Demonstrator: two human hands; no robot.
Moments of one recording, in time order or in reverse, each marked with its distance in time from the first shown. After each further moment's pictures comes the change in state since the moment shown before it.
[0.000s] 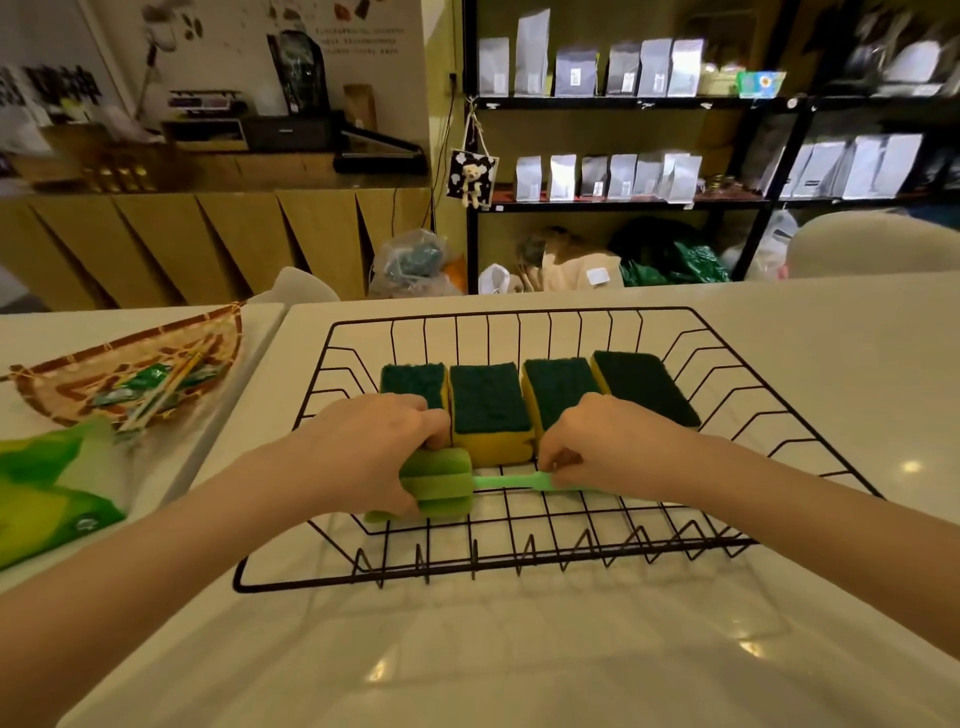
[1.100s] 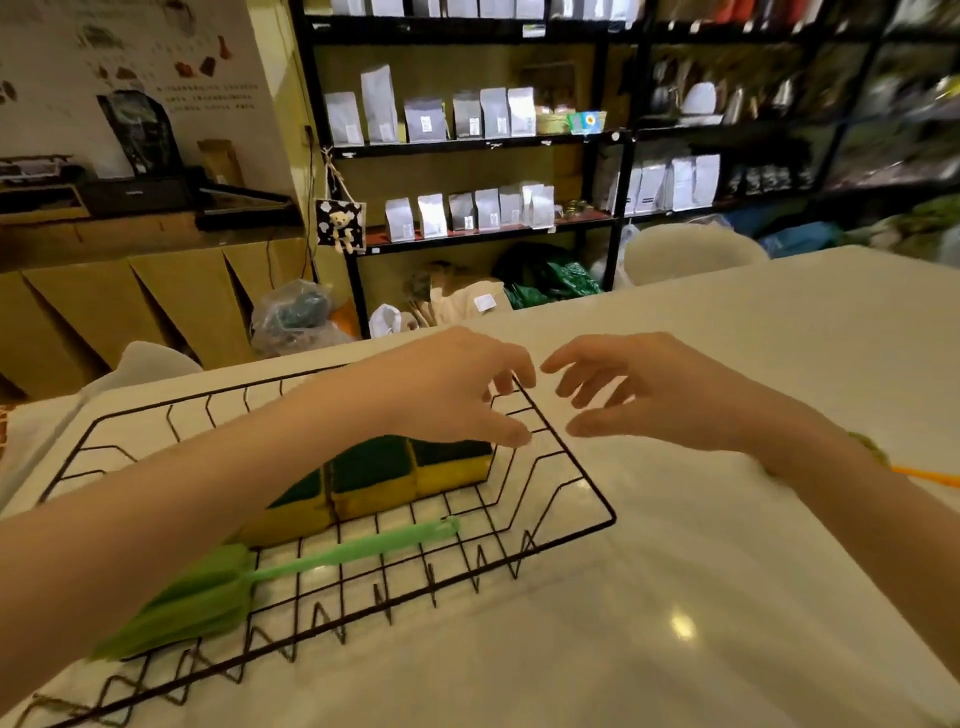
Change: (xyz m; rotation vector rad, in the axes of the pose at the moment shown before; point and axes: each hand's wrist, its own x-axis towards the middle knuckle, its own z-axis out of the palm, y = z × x) left_hand 0.096 0.159 -0.106 -0.235 0.149 0.391; right_hand -0.144 0.117 -0.048 0.428 0.398 0.251
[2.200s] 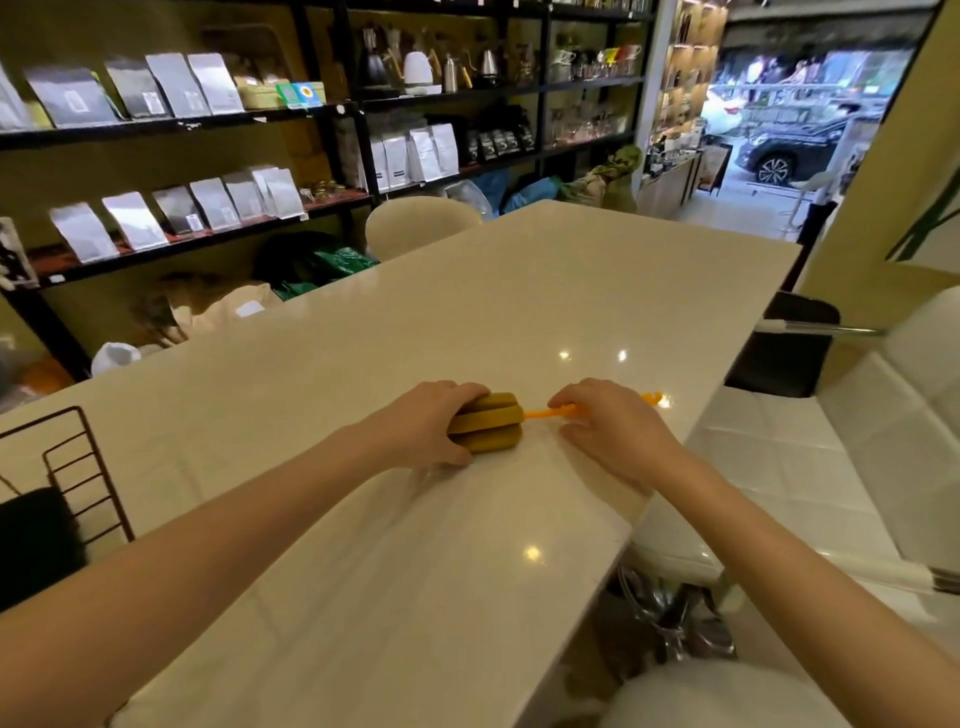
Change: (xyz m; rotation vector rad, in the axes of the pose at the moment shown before) left_hand 0.205 0.162 0.119 -0.060 -0.171 0.290; right_hand -0.167 0.233 -0.031 -0.266 0.372 0.618
